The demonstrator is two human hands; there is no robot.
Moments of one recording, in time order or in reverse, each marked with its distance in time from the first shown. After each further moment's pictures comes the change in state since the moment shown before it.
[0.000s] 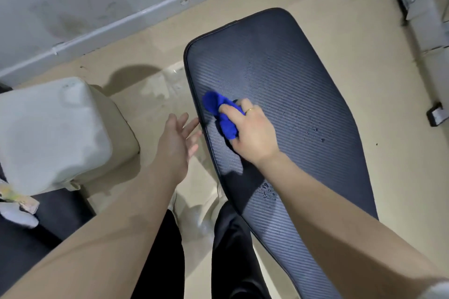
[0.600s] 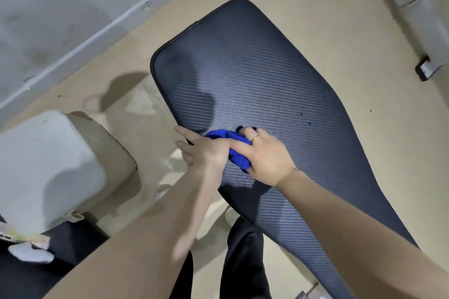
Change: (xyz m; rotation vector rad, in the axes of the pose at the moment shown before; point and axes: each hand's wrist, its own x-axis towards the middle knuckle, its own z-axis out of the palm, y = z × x) left_hand -0.017 -0.018 0.077 0.630 0.213 -0.023; right_hand -0.062 0.035 0.002 -0.103 -0.064 -0.095
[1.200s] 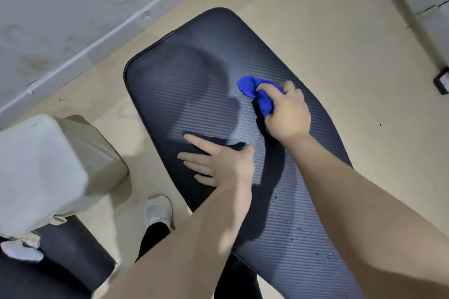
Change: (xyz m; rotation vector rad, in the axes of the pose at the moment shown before) left_hand -0.030 0.013 0.102 0.163 0.237 -0.046; right_hand 0.040 0.110 -0.037 0.078 0.225 0.512
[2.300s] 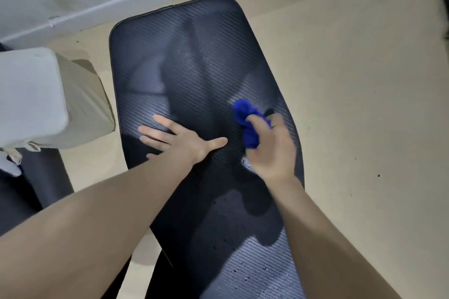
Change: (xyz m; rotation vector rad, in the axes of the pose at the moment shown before) left_hand 0.003 0.027 0.022 0.322 -0.022 -0.155; right_hand -0.014 0.070 -0.012 0.150 -0.186 -0.268
